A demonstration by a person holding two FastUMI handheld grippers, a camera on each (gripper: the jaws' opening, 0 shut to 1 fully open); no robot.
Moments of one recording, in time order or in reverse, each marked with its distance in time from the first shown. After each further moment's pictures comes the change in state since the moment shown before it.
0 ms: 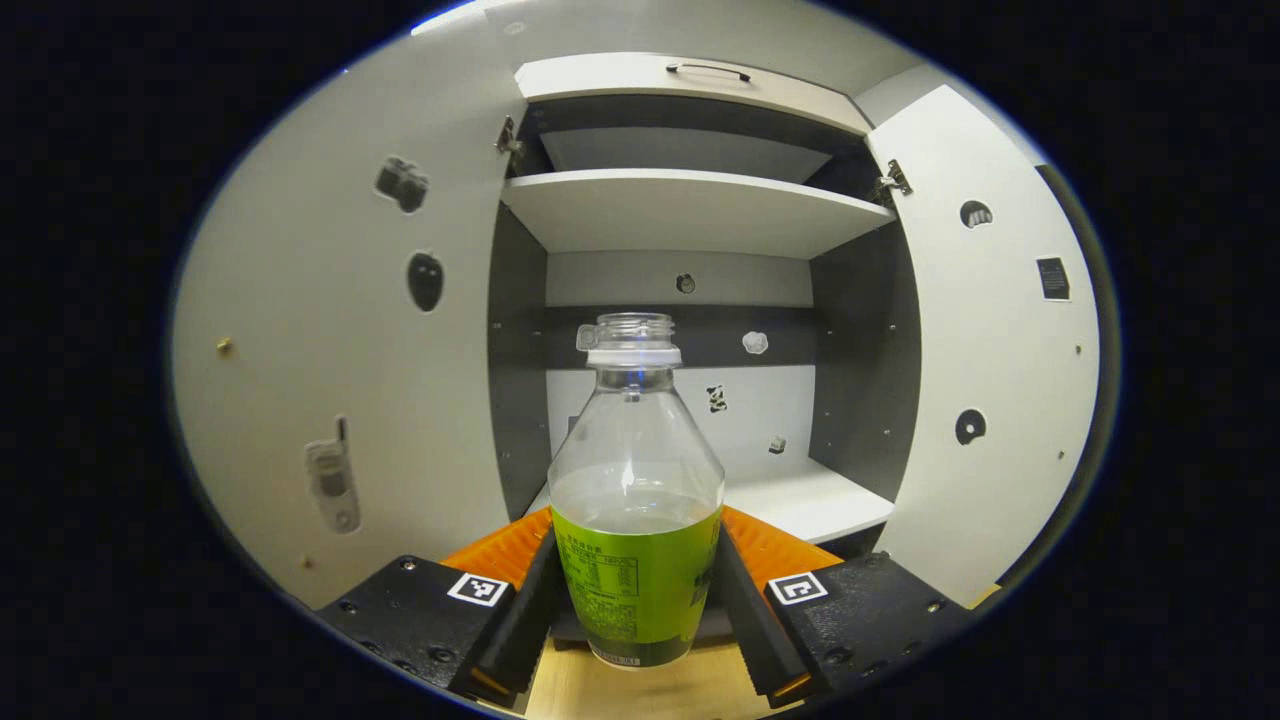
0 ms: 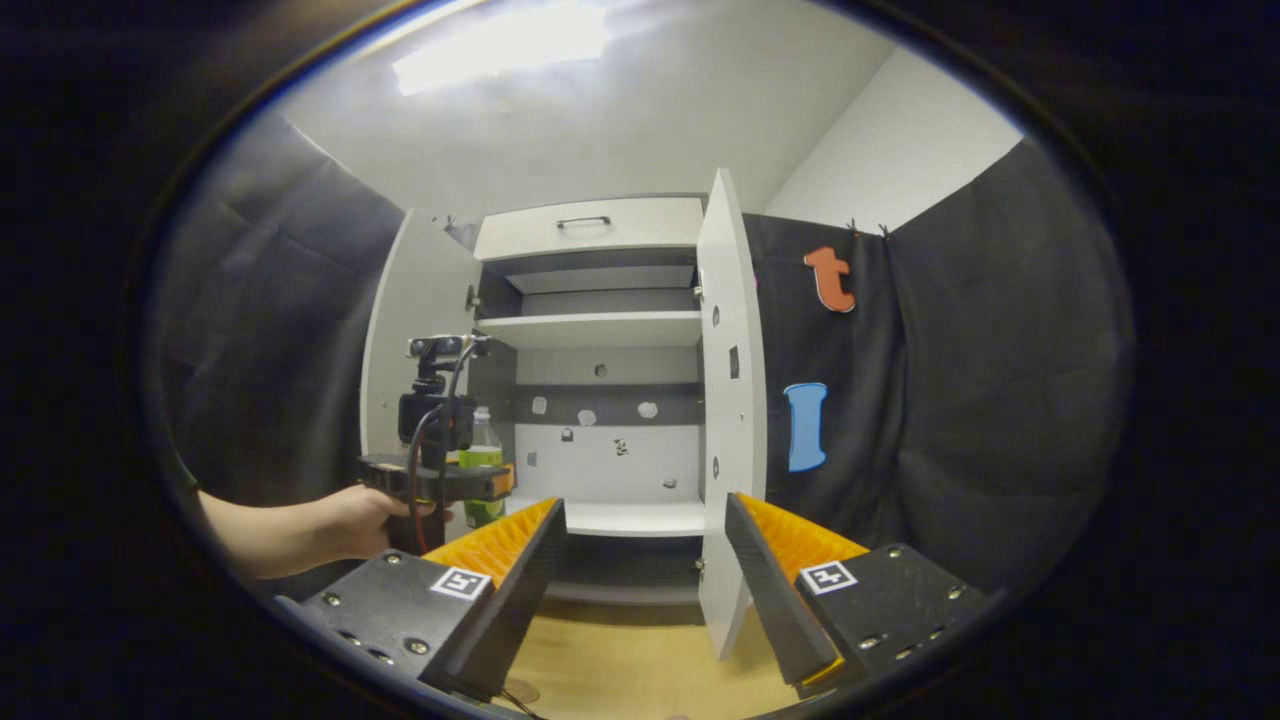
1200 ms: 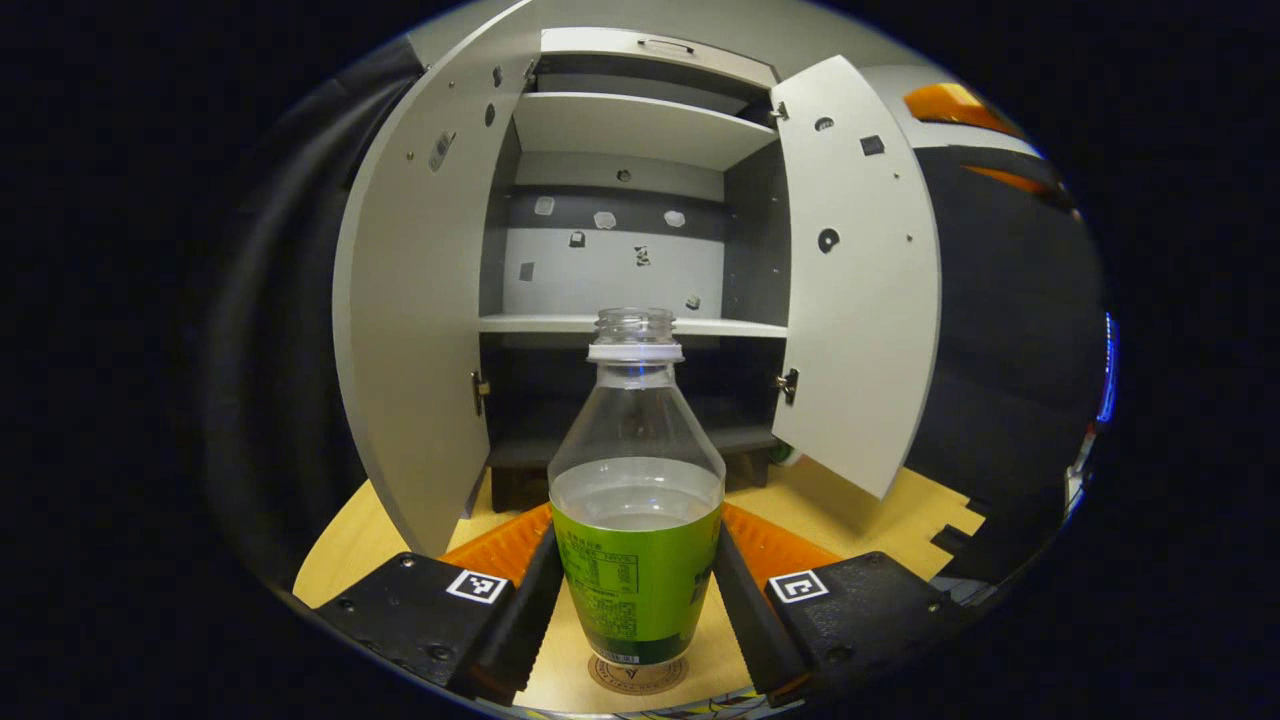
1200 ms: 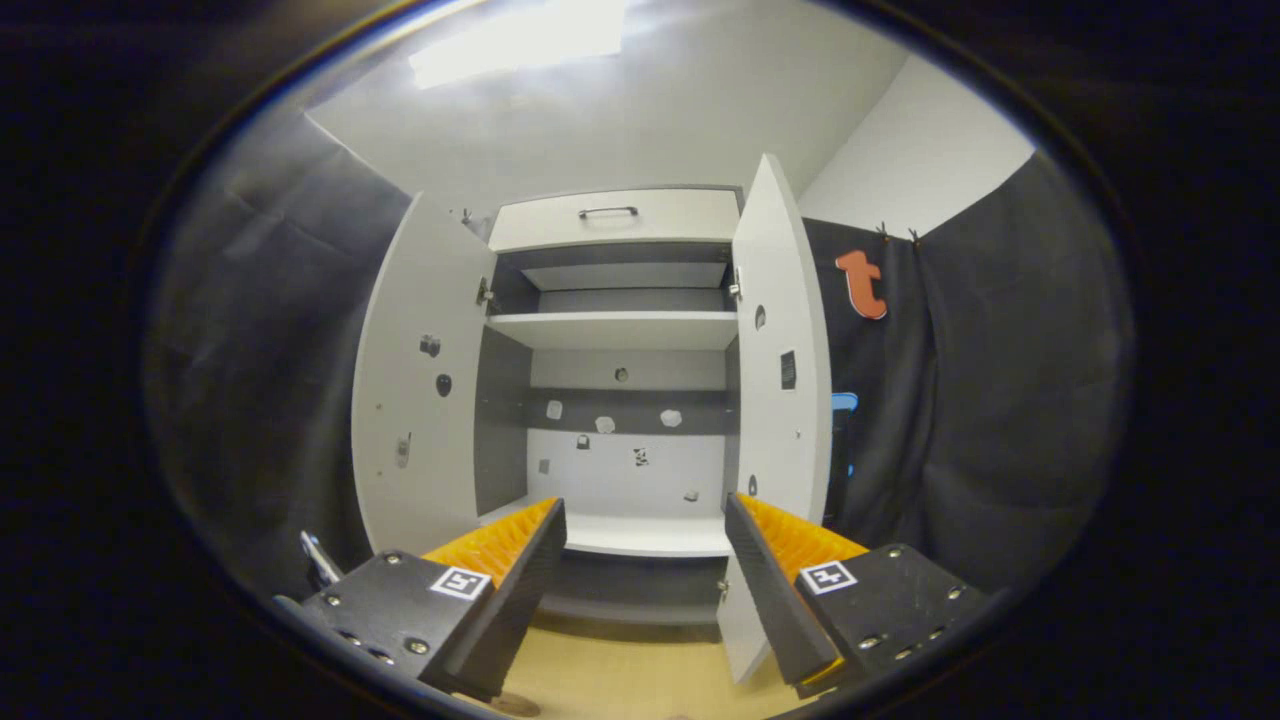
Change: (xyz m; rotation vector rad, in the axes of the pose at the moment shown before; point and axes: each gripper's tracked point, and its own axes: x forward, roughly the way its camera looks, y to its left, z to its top) left arm -0.147 -0.043 -0.240 -0.042 0.173 -0.260; right arm 0.078 0.041 -0.003 -0.005 -0.020 0.044
